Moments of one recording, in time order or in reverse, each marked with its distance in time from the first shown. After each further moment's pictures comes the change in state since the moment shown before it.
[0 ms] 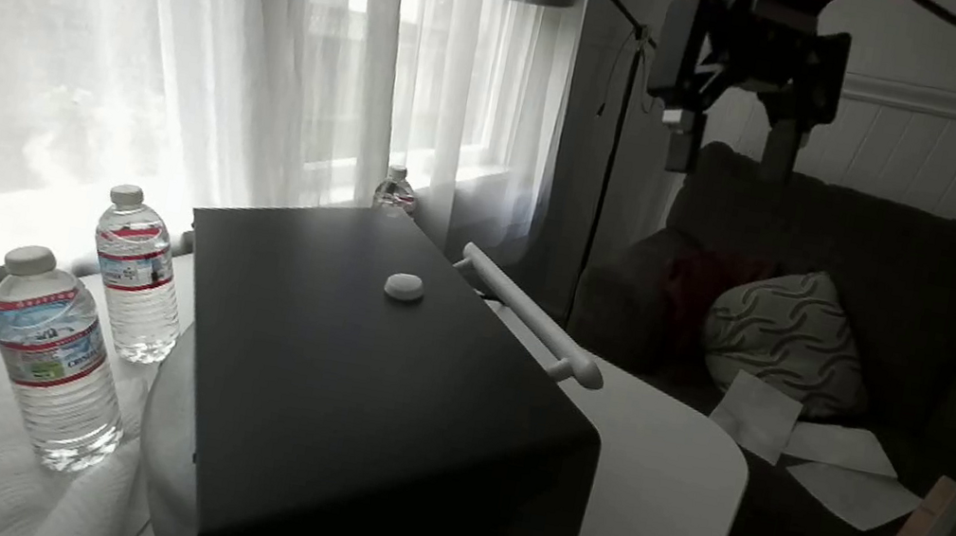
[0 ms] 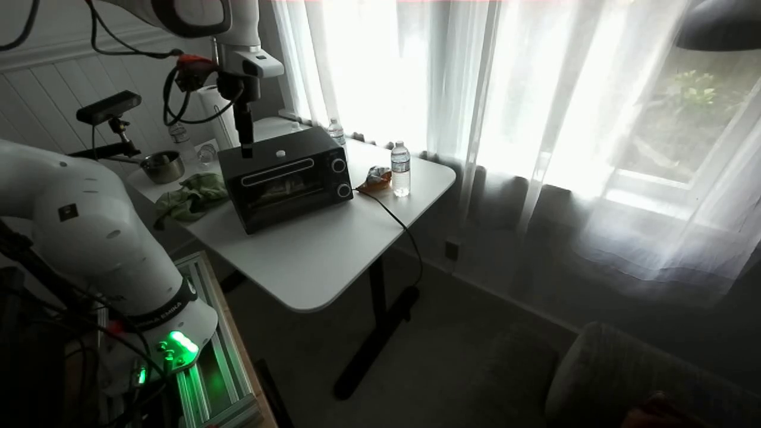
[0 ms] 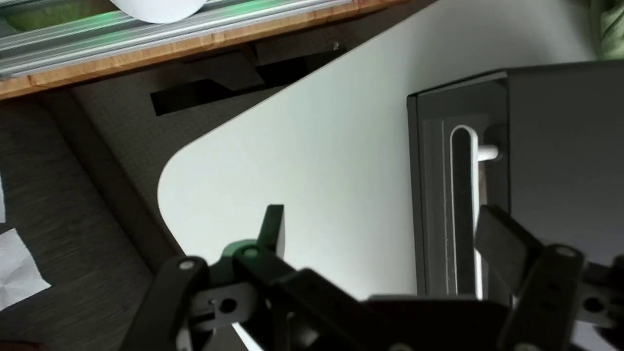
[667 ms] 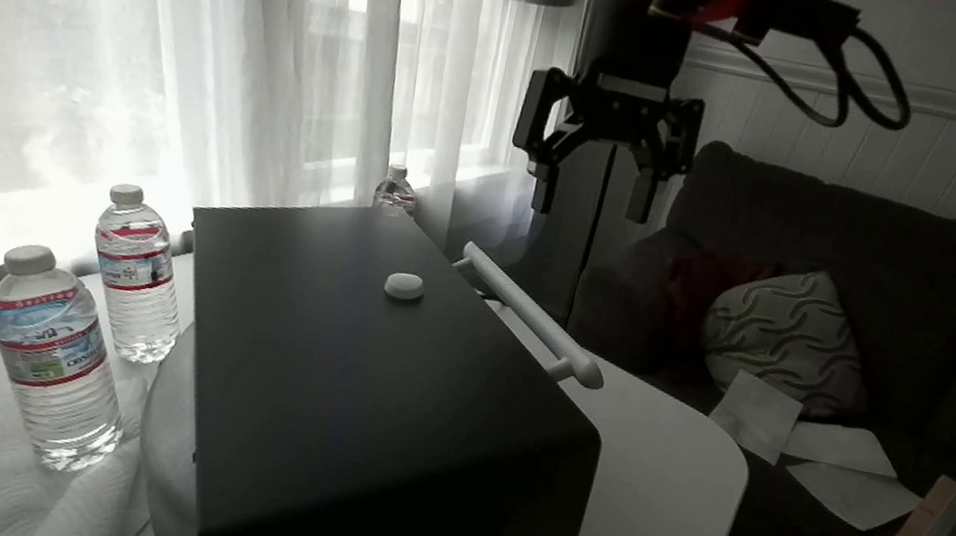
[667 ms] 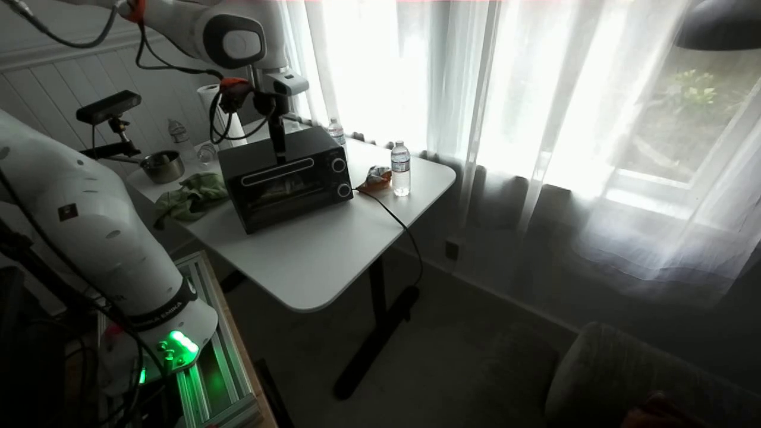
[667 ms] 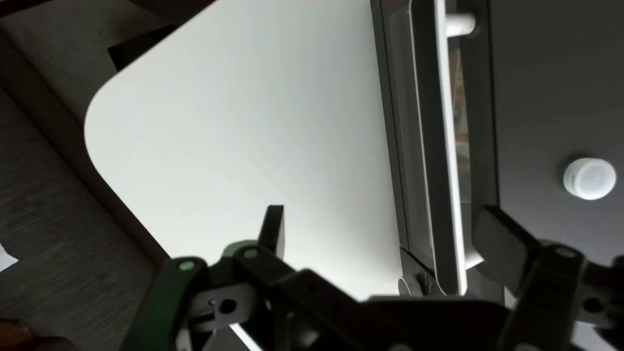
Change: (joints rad) arm -0.005 0.270 0.065 0.043 -0.030 0.333 0.117
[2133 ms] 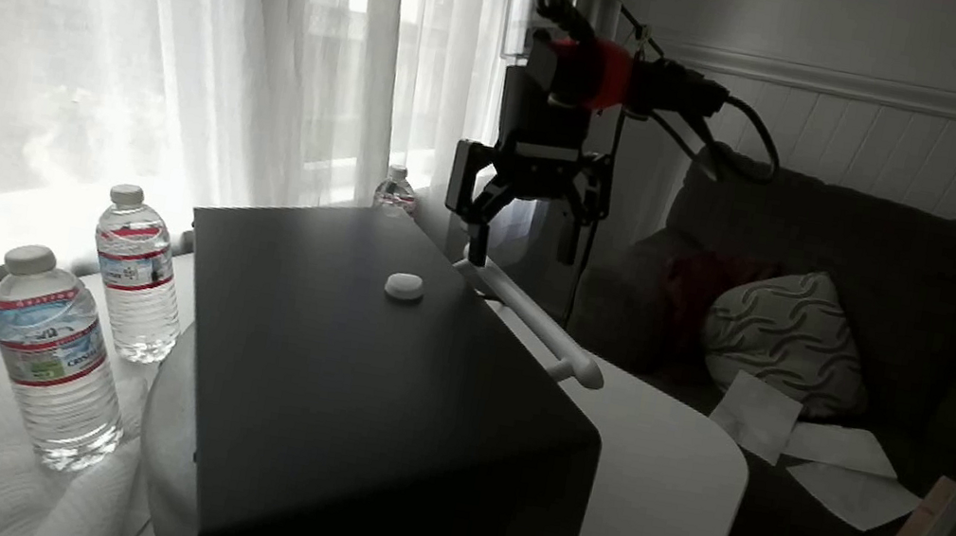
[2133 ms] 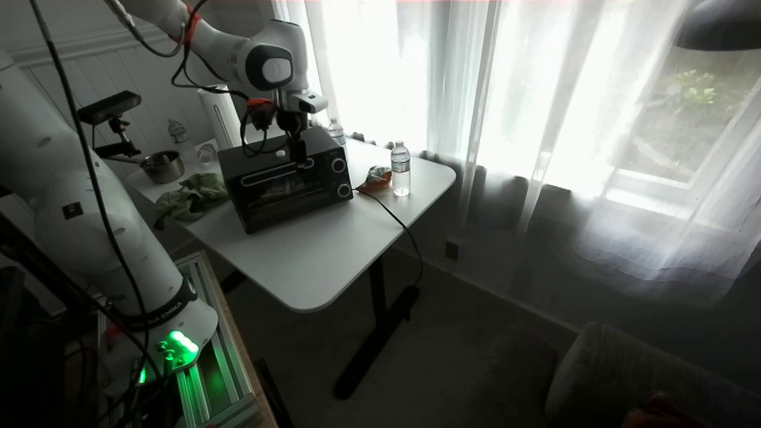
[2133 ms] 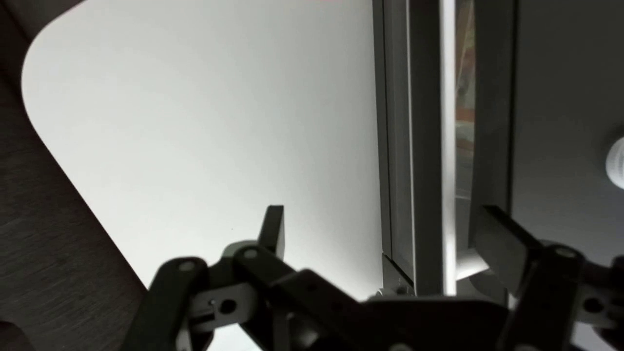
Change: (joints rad) arm 0.047 0.286 -0.017 0.113 -0.101 0.123 0.000
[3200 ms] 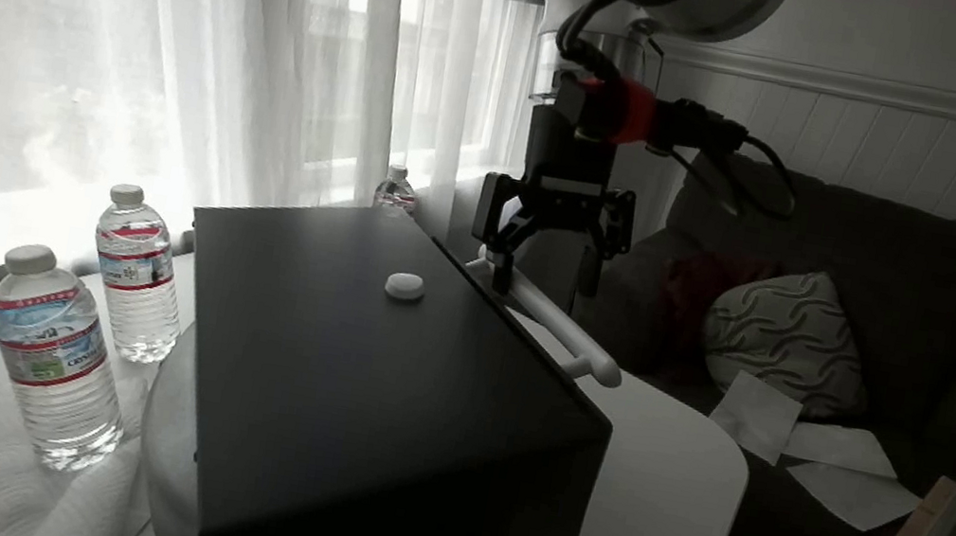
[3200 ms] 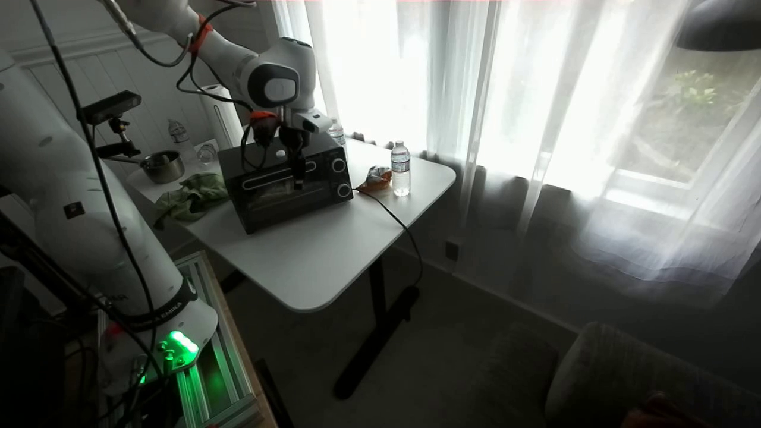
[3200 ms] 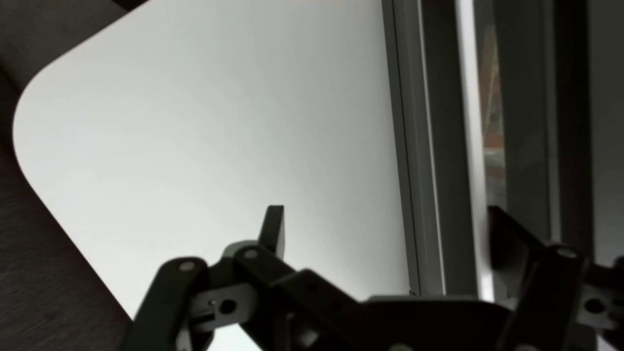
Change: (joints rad) arm 0.014 0.002 -0.072 -0.075 0.097 0.028 -0.081
